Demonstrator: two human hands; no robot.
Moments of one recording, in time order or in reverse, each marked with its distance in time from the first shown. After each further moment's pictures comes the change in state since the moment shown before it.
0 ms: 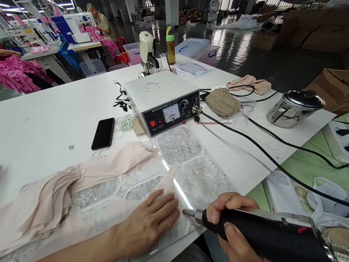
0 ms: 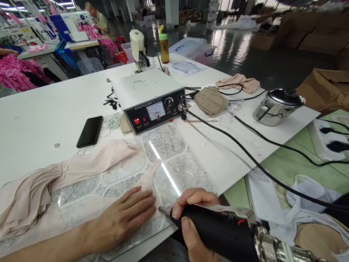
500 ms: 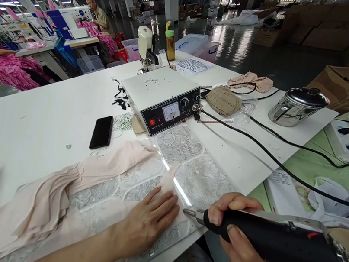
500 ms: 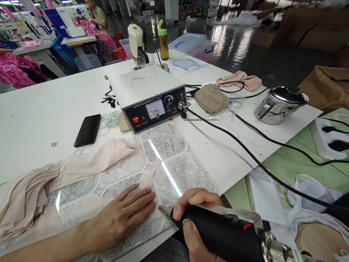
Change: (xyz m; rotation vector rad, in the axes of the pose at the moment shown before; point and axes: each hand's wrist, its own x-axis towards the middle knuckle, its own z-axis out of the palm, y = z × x) left_hand -0.001 -0.005 0.001 -0.010 -0.048 -0.017; right_hand 0.002 -0.001 0.001 0.005 0.021 0.022
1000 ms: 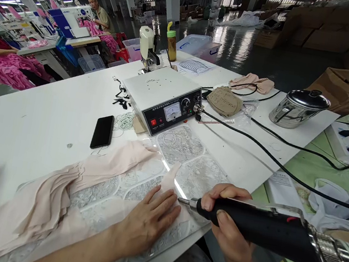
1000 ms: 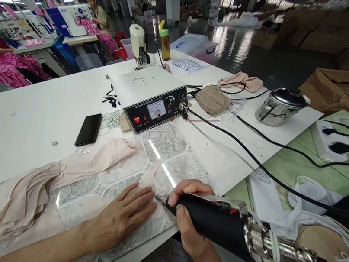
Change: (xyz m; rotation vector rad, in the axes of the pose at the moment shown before) left_hand 0.001 0.001 0.000 0.007 0.029 -0.026; right_hand 0.013 0.016 0.011 0.042 0.002 -0.076
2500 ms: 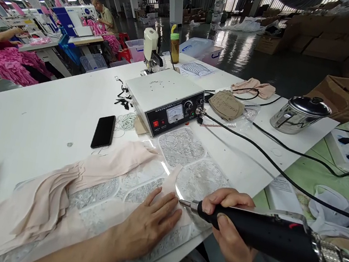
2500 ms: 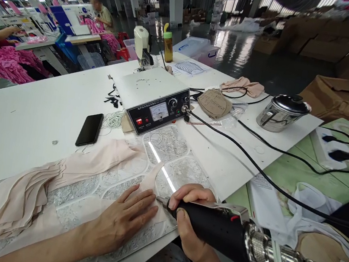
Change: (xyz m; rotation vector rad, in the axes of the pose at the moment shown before) left_hand 0.000 -0.001 -0.001 -0.011 0.004 0.007; right_hand 0.002 0.000 0.002 -0.042 -0.025 -0.006
